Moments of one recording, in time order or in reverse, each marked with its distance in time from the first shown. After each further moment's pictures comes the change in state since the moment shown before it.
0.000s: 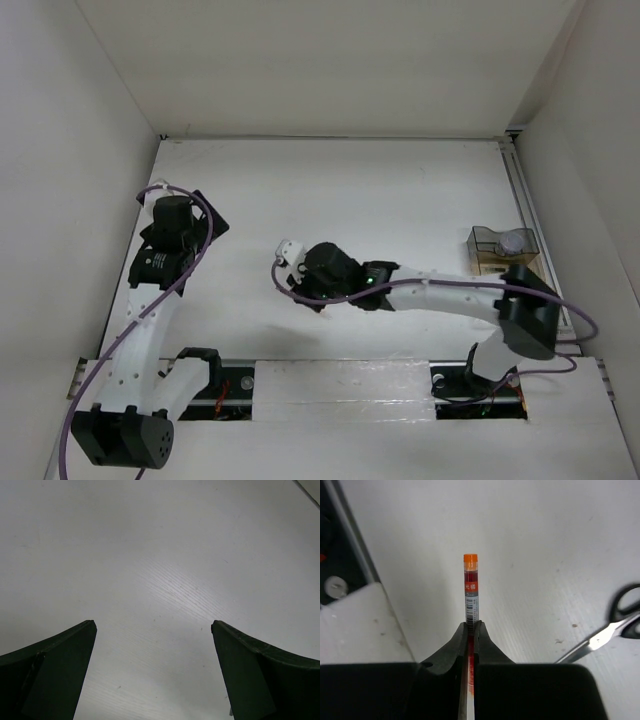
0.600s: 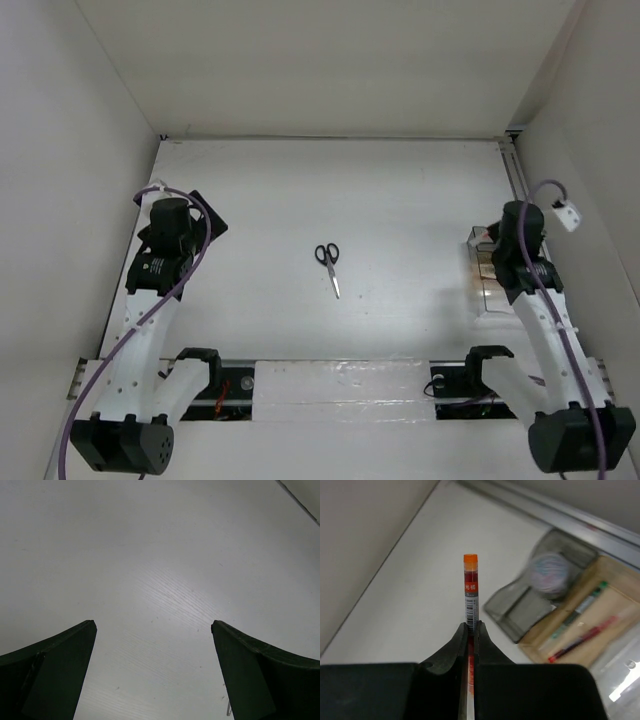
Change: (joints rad) left arm 0.000 -0.040 0.000 0.000 -0.006 0.000; right arm -1.012 -0.784 -0.307 -0.137 0.603 0.680
